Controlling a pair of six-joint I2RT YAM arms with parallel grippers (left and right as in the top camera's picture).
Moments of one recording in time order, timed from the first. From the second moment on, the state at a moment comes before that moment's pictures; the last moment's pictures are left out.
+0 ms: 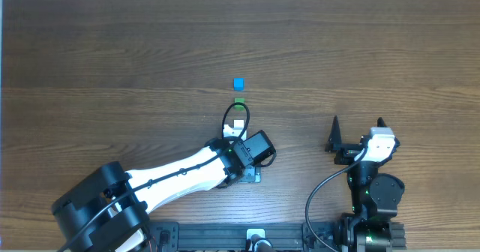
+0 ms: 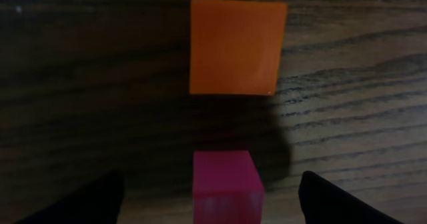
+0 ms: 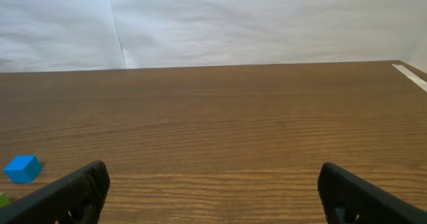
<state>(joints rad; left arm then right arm) -1.02 1.66 0.88 -0.64 -0.08 -0.99 -0.08 0.02 0.01 -0.07 -0.05 0.02</state>
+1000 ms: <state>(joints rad) -1.02 1.66 0.88 -0.62 -0.08 -0.93 -0.08 0.02 0.01 -0.07 -0.05 0.02</state>
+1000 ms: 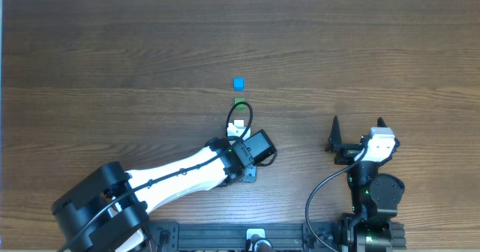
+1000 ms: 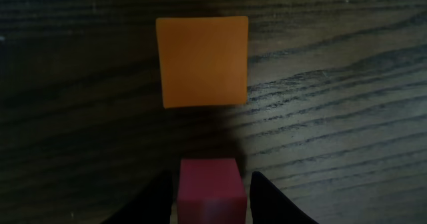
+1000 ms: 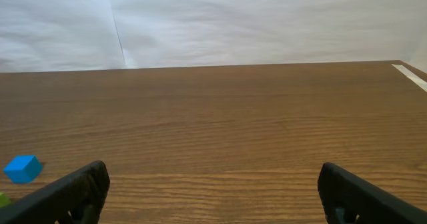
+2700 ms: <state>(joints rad) -0.76 1.89 1.41 -1.00 -0.09 -0.86 -0.08 0.02 0.01 -0.07 -0.05 0.02</state>
